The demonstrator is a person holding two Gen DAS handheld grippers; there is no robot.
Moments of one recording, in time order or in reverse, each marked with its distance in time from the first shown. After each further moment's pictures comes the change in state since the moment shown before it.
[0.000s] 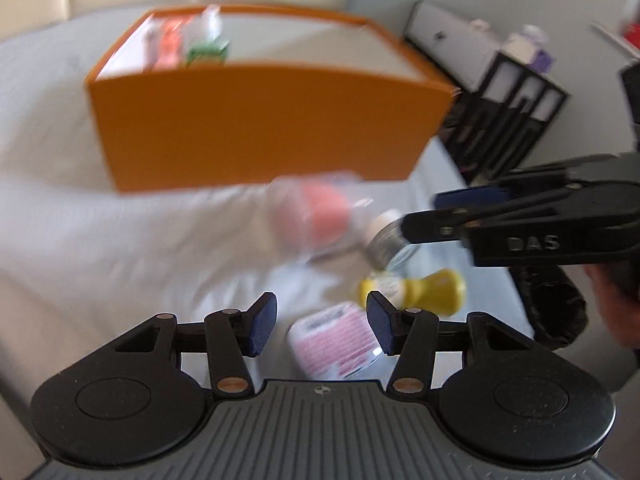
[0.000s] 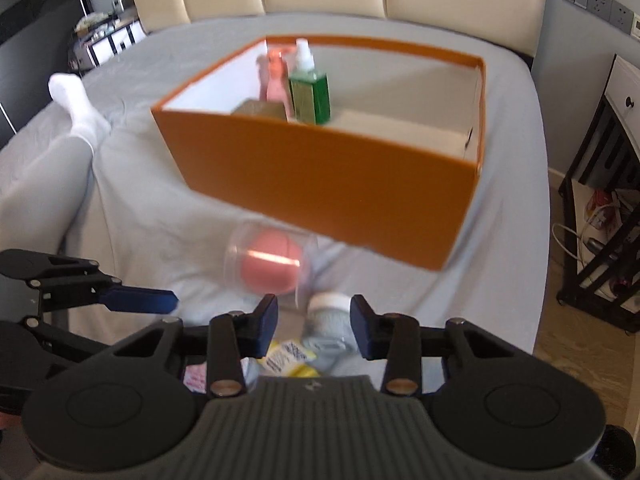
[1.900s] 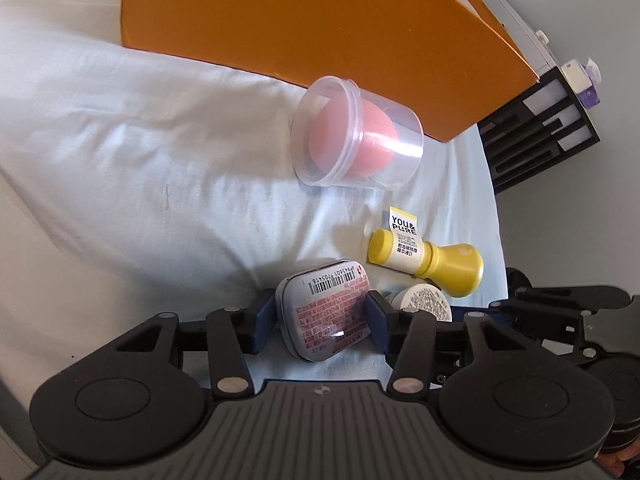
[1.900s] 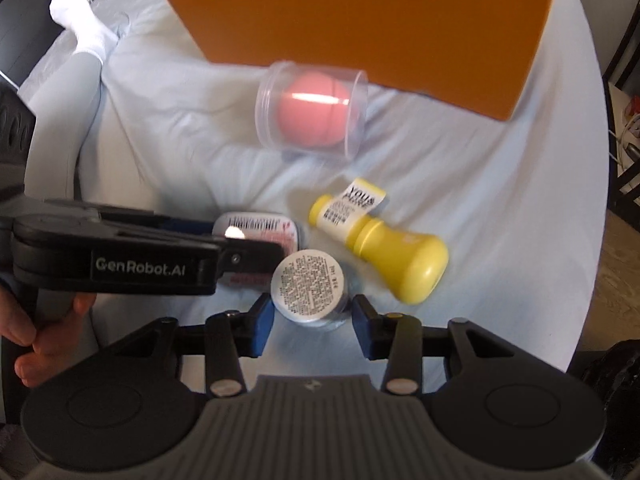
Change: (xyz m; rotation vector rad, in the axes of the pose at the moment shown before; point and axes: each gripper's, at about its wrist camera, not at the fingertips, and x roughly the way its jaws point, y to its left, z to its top) left arm 0.041 0.027 -0.012 -0.276 0.193 -0.123; right arm 0.033 0.014 -0.035 0.054 0.316 0.101
